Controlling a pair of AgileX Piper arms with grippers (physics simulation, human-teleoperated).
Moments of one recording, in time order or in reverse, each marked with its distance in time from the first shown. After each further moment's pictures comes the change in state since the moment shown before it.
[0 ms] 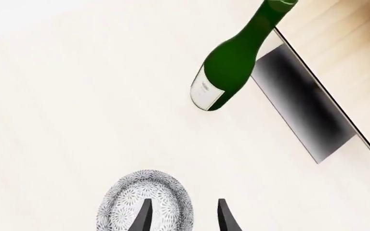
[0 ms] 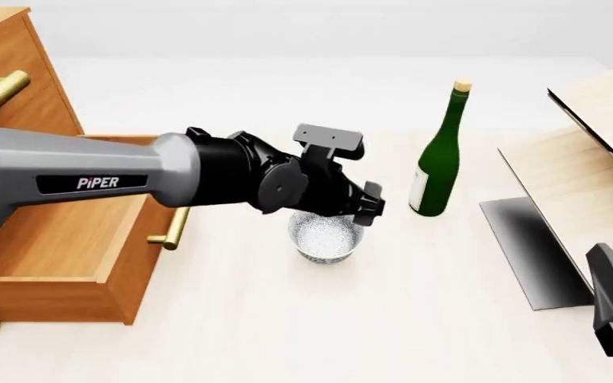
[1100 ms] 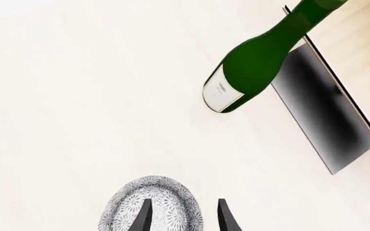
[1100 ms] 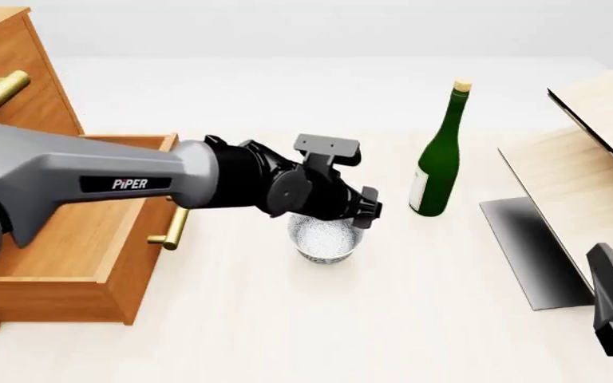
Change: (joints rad) left arm 0.020 0.074 -0.031 -0.014 -0.038; right arm -0.003 0.001 0.000 -0.001 0.000
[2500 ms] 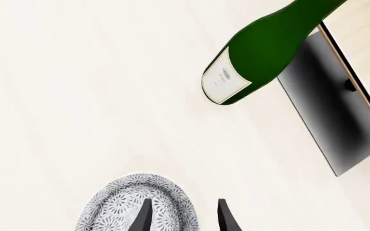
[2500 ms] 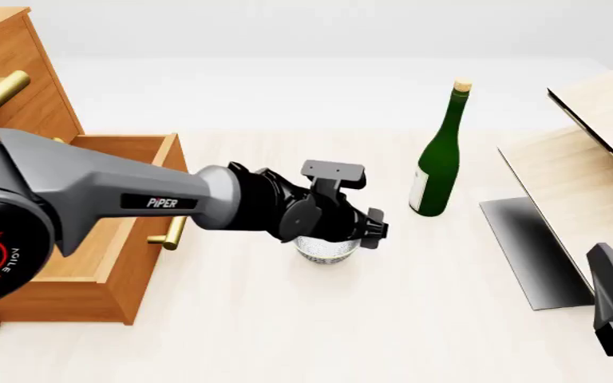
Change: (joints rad) left arm -0.028 0.076 0.028 -0.087 -0.072; right arm 0.000 0.000 0.000 -0.001 0.000
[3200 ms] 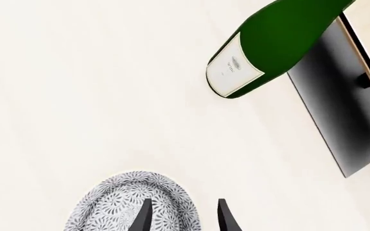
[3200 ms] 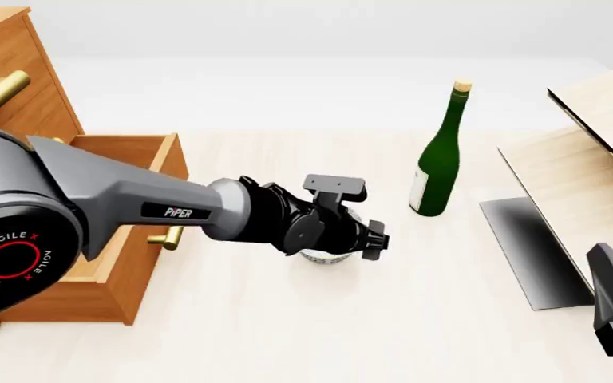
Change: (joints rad) left arm -0.011 0.047 0.011 -0.035 -0.038; right arm 0.000 0.000 0.000 0.000 0.000
